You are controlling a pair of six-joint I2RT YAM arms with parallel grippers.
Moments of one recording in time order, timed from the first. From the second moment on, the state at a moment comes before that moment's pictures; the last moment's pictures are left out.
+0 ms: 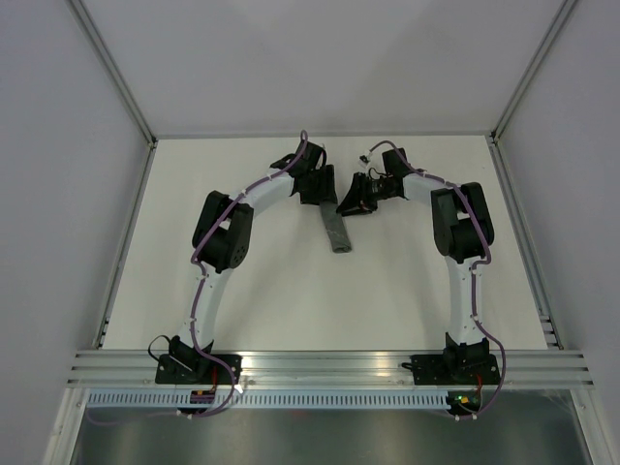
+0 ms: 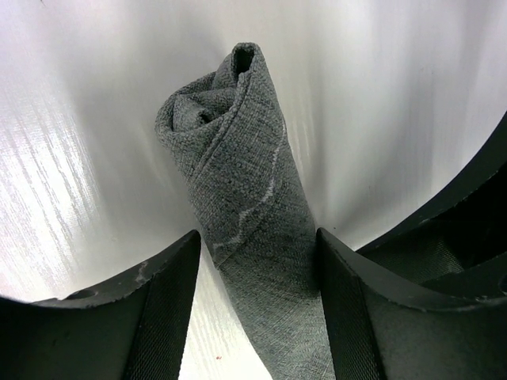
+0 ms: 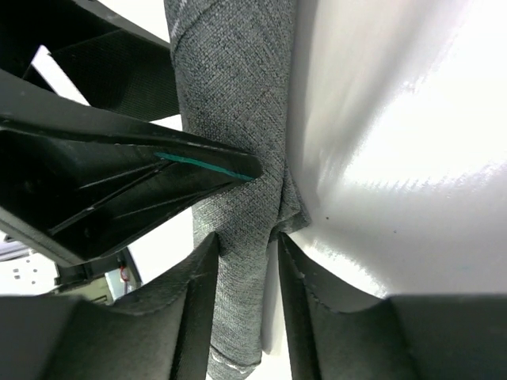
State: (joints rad) left arm -0.51 2.35 1.89 -0.46 0.13 -0.48; right arm 0.22 2.29 1.59 -0.28 -0.90 0.38
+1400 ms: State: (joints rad) left arm -0.51 2.33 1.88 -0.44 0.17 -0.45; right arm 0.24 2.27 1.58 -0.33 -0.80 0.30
